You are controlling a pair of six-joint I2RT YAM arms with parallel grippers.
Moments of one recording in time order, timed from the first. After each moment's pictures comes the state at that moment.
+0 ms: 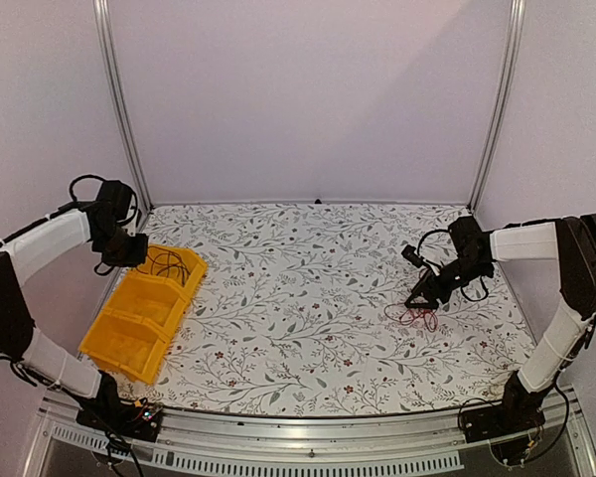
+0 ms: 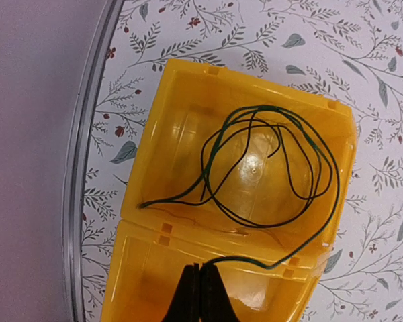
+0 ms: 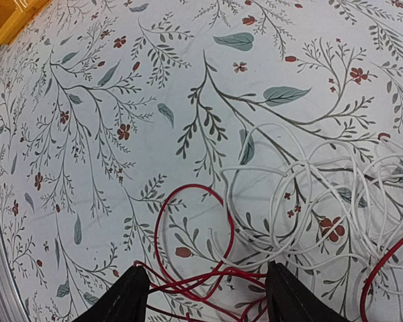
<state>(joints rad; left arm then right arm) -0.06 1.40 1.06 -0.74 -0.17 -0.13 0.20 1.69 0.94 -0.50 -0.64 -0.62</state>
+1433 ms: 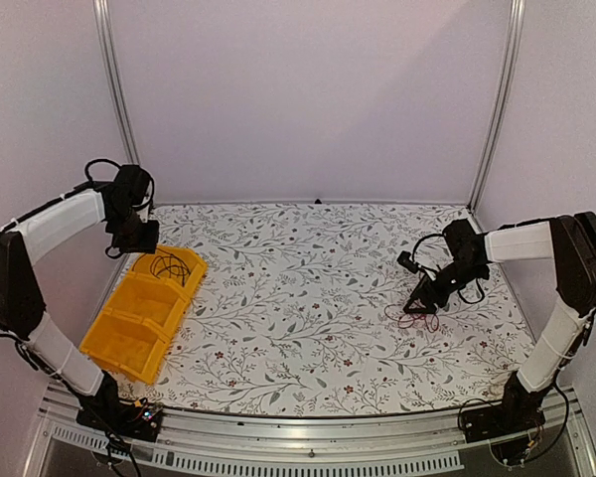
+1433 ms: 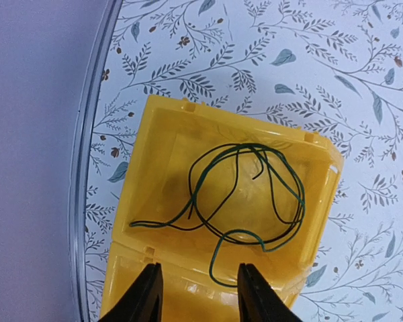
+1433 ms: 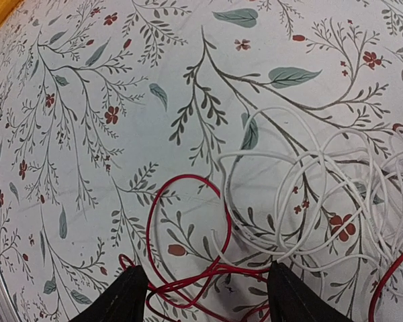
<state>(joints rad) -0.14 1.57 1.25 -0.82 -0.25 -0.18 0.23 1.72 0.94 -0.50 -0.58 -0.64</state>
